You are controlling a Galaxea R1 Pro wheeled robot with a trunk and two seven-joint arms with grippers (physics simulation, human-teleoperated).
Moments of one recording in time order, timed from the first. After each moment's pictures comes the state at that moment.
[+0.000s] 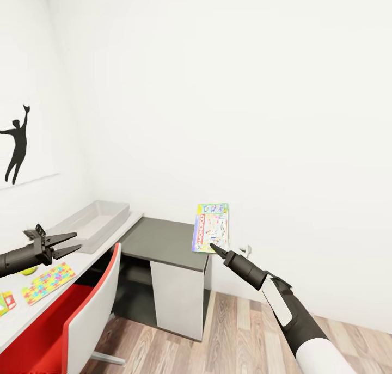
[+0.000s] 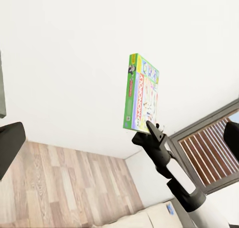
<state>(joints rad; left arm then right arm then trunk) -0.59 0.65 0.15 -0.87 0.62 1.00 -1.32 -0.54 0.01 0.05 -0.86 -0.67 0.33 0.73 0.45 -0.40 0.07</state>
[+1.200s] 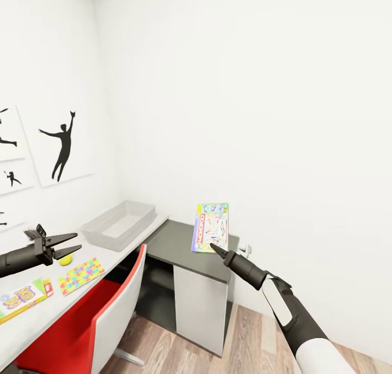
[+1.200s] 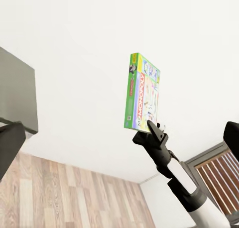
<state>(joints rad) -0.59 0.65 0.14 -0.87 0.62 1.00 -1.31 -0.54 0.01 0.05 -0.87 -0.67 0.33 0.73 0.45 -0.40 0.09</state>
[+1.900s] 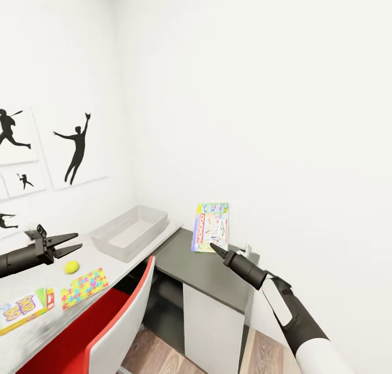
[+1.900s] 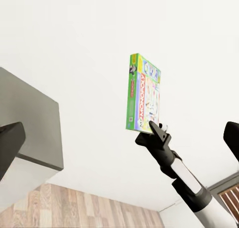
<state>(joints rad) -0.59 0.64 0.14 -0.87 0.62 0.96 -1.32 -0.54 0.01 0.05 -0.87 -0.67 0.33 0.73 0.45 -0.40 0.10</state>
